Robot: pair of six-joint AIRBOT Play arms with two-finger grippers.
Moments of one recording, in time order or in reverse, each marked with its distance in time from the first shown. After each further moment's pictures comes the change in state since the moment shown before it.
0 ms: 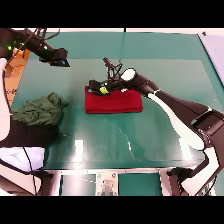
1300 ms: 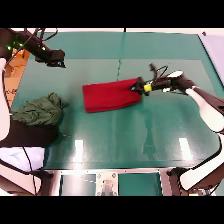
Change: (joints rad) left arm 0.005 0.002 -0.002 0.089 0.013 -0.020; right arm -0.537 0.028 -0.214 0.109 0.278 -0.241
